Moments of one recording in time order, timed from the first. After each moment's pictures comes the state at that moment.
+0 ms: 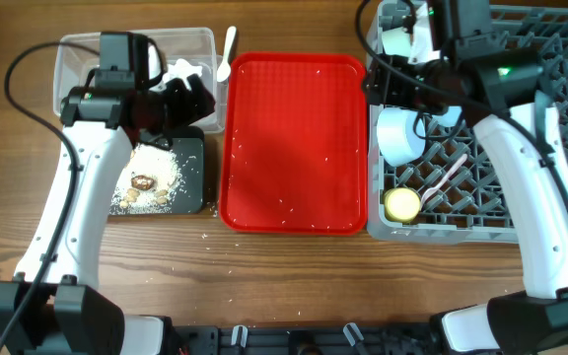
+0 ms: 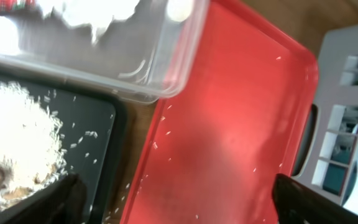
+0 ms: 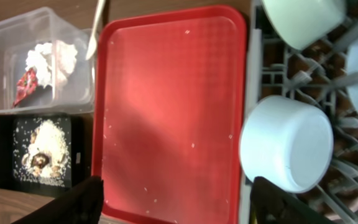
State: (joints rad) left arm -0.08 1.58 1.41 -0.89 0.23 -0.48; right arm 0.22 1.62 1.76 -1.16 -0.19 0.35
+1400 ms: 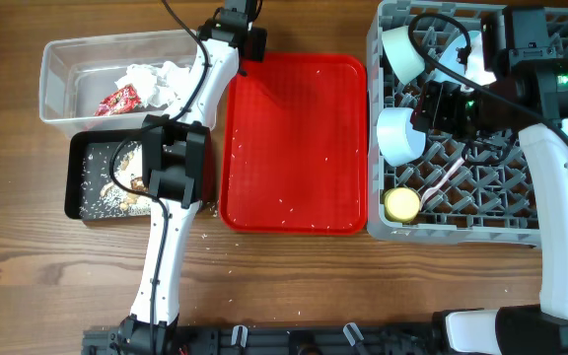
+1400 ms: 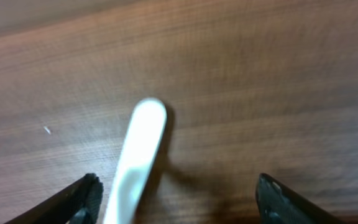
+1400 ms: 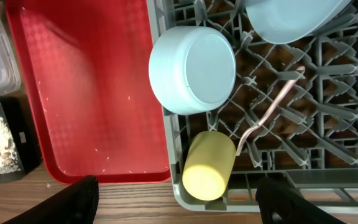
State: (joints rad) left arm -0.27 2.70 2.44 -0.68 -0.24 -0.04; right arm 0.07 1.55 1.77 -1.46 -0.11 0.31
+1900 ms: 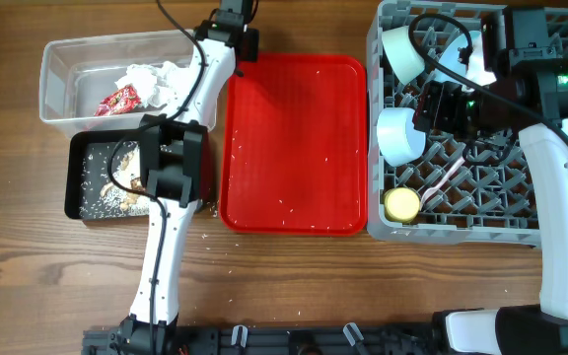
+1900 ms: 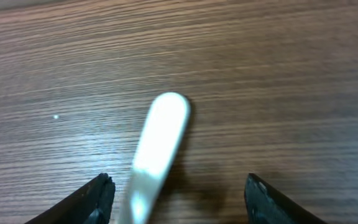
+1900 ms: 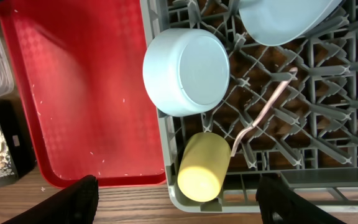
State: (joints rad) left arm -0.25 2.70 2.44 -0.70 -0.24 -0.11; right arm 0.07 1.55 1.77 -1.46 -0.10 0.31
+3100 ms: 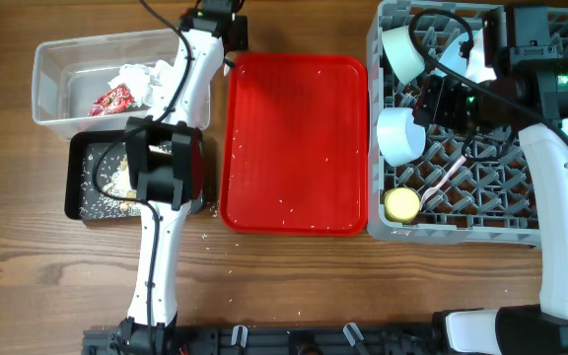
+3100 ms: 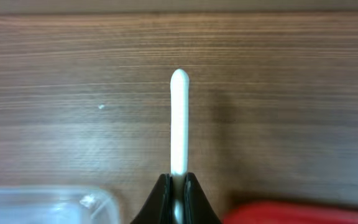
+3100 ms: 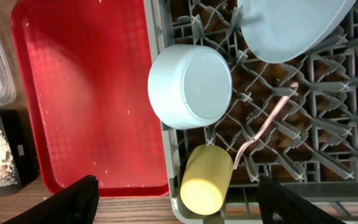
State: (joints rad) left arm -0.24 2.60 2.45 -0.81 -0.21 -0.18; right arm 0.07 1.55 1.77 -1.41 -0.09 0.31
